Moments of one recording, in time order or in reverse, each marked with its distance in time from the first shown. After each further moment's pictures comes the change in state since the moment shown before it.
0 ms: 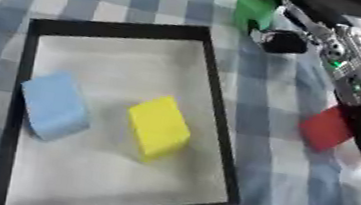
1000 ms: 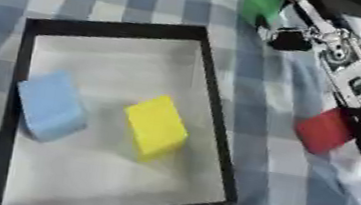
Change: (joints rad) left arm 0.006 0.001 0.007 -0.001 -0.001 -0.001 -0.006; right arm 0.012 0.003 0.005 -0.014 -0.268 0.086 -0.098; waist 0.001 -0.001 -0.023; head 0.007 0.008
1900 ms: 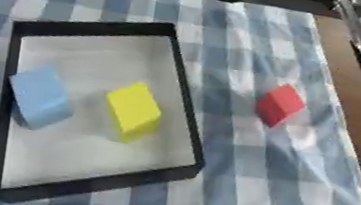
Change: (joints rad) left arm 0.081 0.007 -0.004 0.052 -0.027 0.005 0.010; right arm -0.046 0.011 0.133 -0.425 -0.297 0.074 0.124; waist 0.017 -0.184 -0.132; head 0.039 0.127
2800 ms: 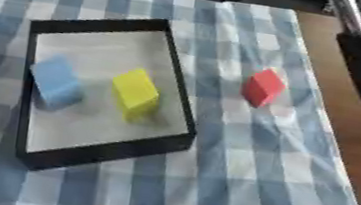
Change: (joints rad) left arm 0.064 0.001 0.024 0.067 -0.017 0.000 0.044; right arm 0.030 0.207 0.111 -0.324 -0.132 0.132 0.122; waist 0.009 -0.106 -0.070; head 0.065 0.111
